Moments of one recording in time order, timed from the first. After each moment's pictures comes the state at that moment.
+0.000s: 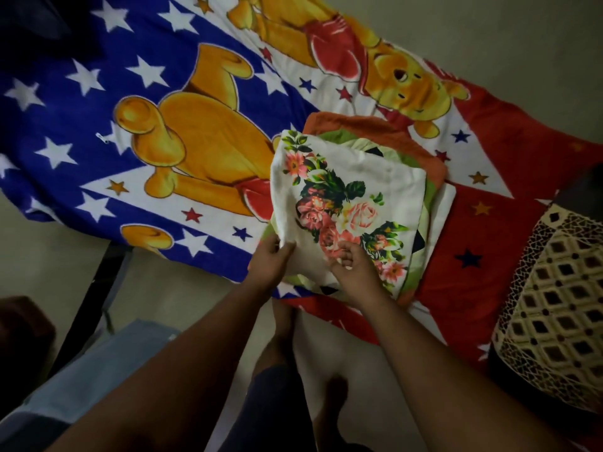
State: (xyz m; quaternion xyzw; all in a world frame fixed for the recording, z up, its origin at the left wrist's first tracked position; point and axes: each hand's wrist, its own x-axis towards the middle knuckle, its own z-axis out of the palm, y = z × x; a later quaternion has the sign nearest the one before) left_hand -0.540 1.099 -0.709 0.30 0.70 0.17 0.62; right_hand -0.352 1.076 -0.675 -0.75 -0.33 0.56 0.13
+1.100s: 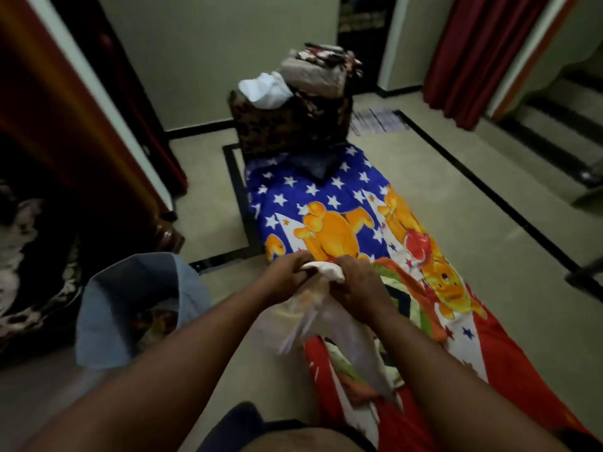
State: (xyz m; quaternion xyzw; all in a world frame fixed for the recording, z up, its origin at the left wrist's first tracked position) left_hand -0.471 0.874 -0.333 0.50 0.75 0.34 0.26; right_hand -0.299 0.997 -0.341 -0.27 -0.92 0.25 0.11
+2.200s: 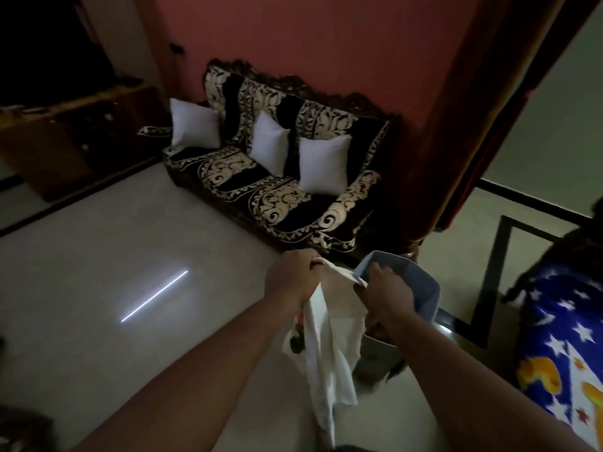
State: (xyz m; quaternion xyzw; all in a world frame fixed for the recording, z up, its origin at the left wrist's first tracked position) left_hand -0.618 0.216 -0.262 -0.04 0.96 0.27 -0.05; right_hand -0.652 0.419 -0.310 0.03 -0.99 0.13 -0.02
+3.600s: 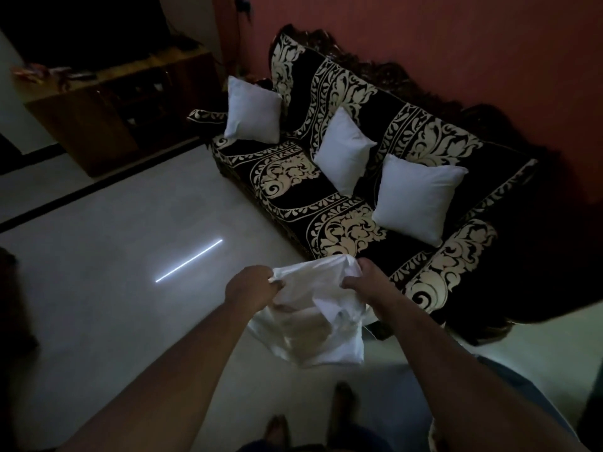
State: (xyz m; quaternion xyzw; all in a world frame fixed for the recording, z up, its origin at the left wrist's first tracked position) left_hand -0.956 -0.183 -0.364 -0.24 0.94 0.22 0.13; right_hand -1.054 0.066 -0.347 0.01 -0.82 0.48 -0.31
